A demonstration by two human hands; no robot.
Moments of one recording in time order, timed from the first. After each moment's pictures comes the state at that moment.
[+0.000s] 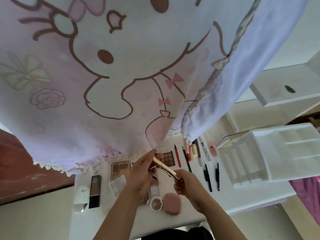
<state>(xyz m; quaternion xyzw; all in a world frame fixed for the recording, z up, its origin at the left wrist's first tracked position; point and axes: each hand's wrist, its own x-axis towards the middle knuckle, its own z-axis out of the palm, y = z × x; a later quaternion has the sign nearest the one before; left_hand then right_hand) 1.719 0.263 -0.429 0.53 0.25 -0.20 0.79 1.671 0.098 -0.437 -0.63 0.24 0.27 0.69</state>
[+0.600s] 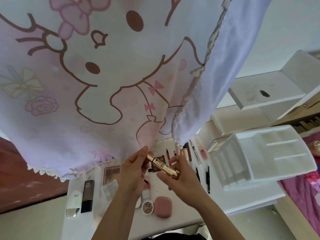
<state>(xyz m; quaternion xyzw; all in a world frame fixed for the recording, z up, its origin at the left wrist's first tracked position) 1.710 0.233 -0.381 0.51 0.25 -0.10 0.82 1.663 0.078 -0.378 -0.78 0.07 0.13 0.60</state>
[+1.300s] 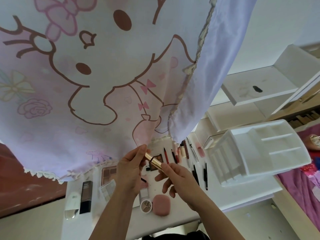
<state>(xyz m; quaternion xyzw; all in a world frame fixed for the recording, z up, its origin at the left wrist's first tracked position) 1.708 0.225 -0.372 0.54 0.23 -0.08 0.80 1.657 0.077 -0.370 -0.67 0.13 0.22 0.70</state>
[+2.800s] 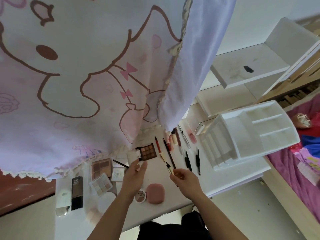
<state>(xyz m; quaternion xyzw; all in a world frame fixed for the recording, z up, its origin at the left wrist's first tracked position) 1.688 0.230 -0.491 0.80 0.17 -0.26 0.51 1.630 0.032 -0.514 -0.81 0.26 0.19 0.49</state>
